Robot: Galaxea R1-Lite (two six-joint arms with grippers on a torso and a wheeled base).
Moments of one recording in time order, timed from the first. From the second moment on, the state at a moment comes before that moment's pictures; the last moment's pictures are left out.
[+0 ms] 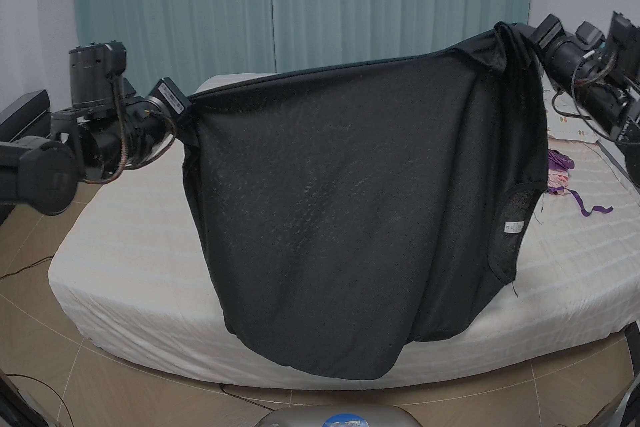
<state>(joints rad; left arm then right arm) -0.28 1.71 -1.15 -0.39 0.15 -0.75 0.25 1.65 -1.19 -0.70 -0.08 0.63</state>
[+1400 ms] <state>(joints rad) -0.26 2.57 -1.55 -0.53 0.22 -0.81 0.22 2.61 -1.46 -0.92 -0.23 0.59</state>
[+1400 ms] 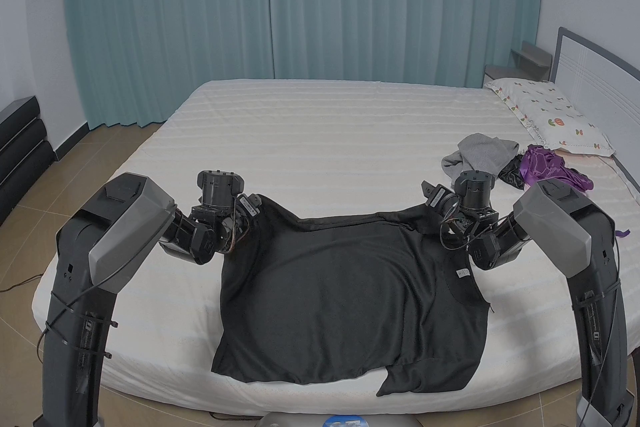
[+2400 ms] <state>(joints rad) -0.21 2.45 -1.51 -0.08 -0.01 -0.82 0.18 2.48 -1.25 -0.79 -0.07 0.74</state>
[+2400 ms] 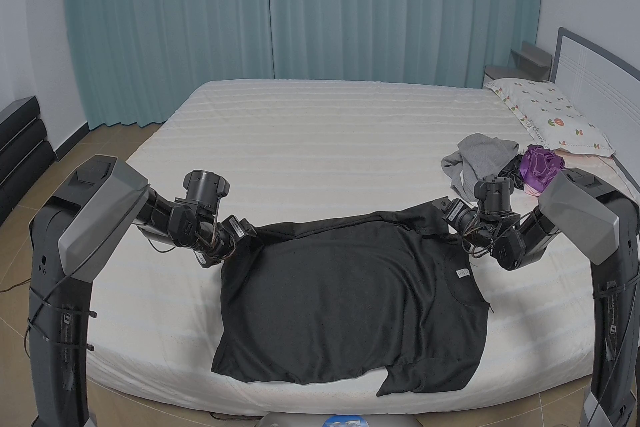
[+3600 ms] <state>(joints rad) -0.11 2.32 -1.20 -0.43 -0.13 -1.10 0.20 2.61 -1.53 -0.56 -0.08 0.73</state>
